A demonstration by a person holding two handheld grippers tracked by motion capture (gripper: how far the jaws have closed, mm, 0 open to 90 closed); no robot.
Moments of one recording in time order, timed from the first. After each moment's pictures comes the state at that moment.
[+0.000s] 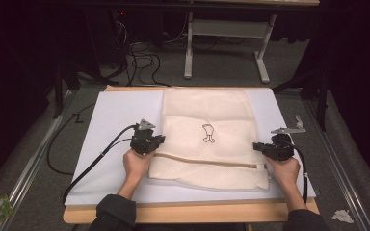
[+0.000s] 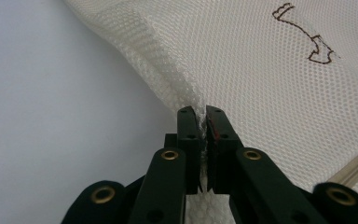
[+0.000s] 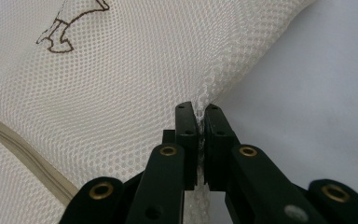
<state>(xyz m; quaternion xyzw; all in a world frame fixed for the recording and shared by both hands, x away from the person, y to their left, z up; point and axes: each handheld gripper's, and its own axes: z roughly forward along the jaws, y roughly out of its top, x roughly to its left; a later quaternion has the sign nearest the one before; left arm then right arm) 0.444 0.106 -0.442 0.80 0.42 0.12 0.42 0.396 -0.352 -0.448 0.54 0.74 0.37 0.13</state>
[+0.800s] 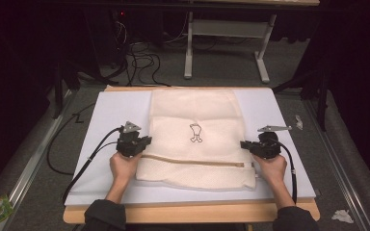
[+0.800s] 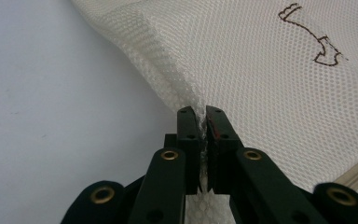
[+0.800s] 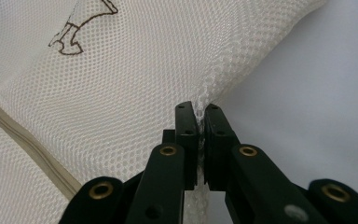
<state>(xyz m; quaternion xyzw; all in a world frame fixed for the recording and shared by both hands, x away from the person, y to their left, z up) 0.435 0.145 -0.442 0.79 0.44 0.14 0.41 0.406 -0.315 -0.447 0.51 0.75 0.40 0.11</state>
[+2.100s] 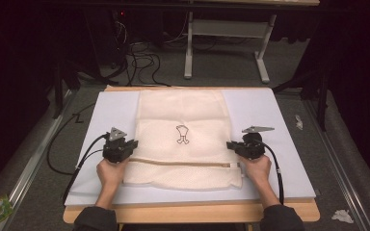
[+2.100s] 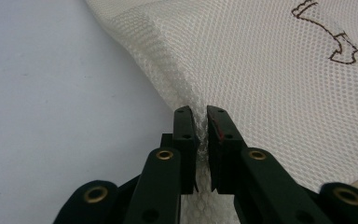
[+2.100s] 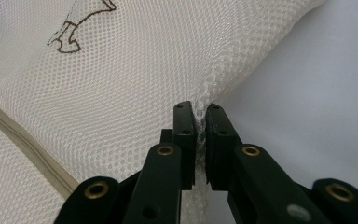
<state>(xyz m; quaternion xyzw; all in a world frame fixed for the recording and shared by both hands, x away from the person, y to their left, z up) 0.423 0.183 -0.458 0.77 0.46 0.18 0.40 0.413 -0.274 -0.458 0.50 0.76 0.40 0.11</state>
